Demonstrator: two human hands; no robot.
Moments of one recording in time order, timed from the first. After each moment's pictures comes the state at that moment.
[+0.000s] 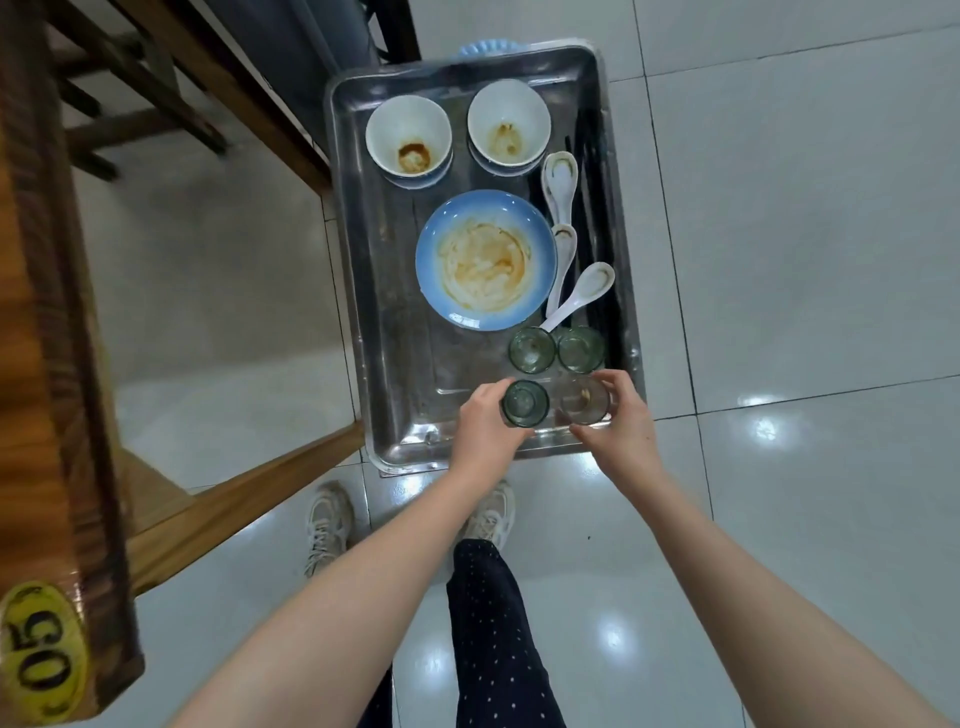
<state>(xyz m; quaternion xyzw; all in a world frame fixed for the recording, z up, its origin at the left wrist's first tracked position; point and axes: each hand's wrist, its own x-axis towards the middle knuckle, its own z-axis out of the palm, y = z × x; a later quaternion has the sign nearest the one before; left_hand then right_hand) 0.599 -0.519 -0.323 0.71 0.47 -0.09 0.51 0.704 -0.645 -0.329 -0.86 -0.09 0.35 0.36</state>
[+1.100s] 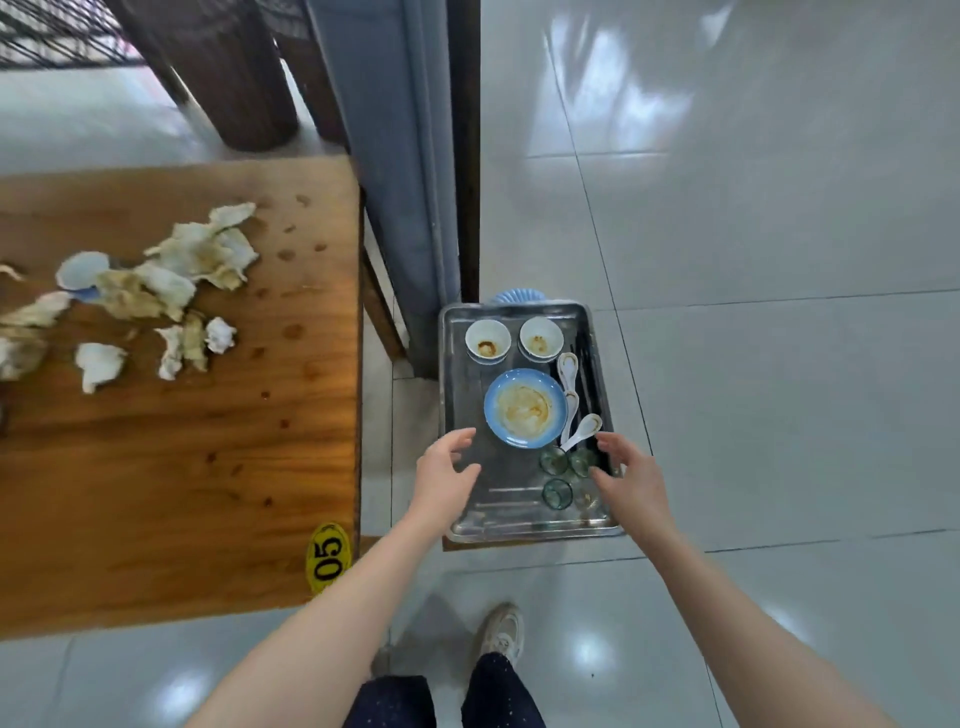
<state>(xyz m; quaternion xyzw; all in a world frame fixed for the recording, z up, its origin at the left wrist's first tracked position) 0.512 -0.433 -0.089 0.69 0.49 0.02 0.53 0.670 -0.597 -0.092 -0.86 -0.15 0.29 0.39</state>
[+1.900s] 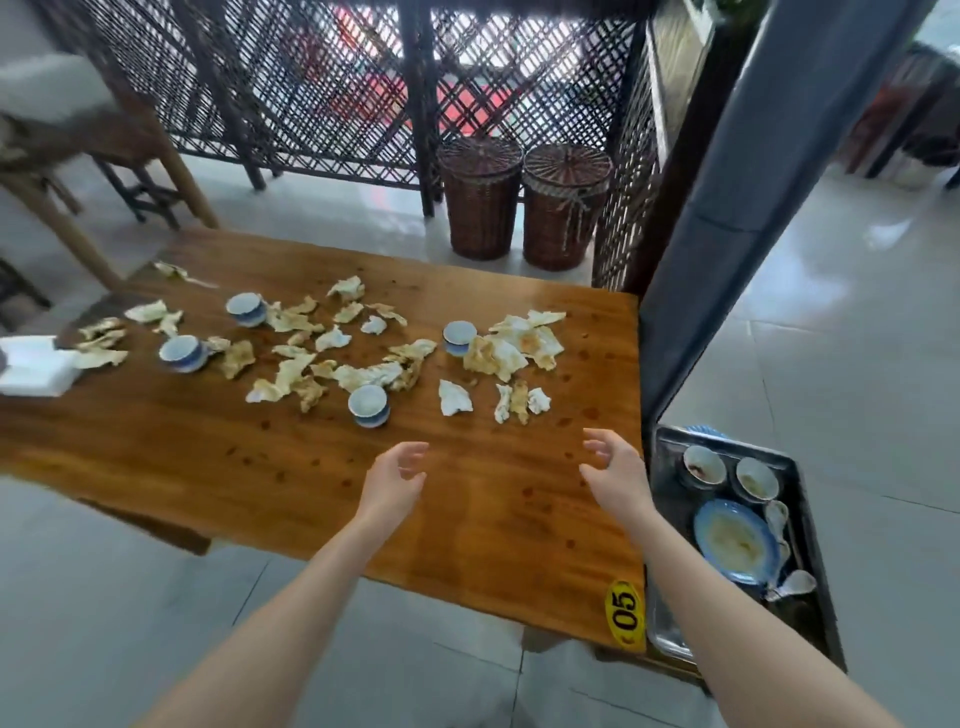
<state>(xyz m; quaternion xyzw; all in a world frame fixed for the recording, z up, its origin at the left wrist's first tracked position) 0.152 -0.216 0.036 0.65 0.61 0.18 0.43 0.410 -0.313 0.005 -0.80 -0.37 0.27 0.39</state>
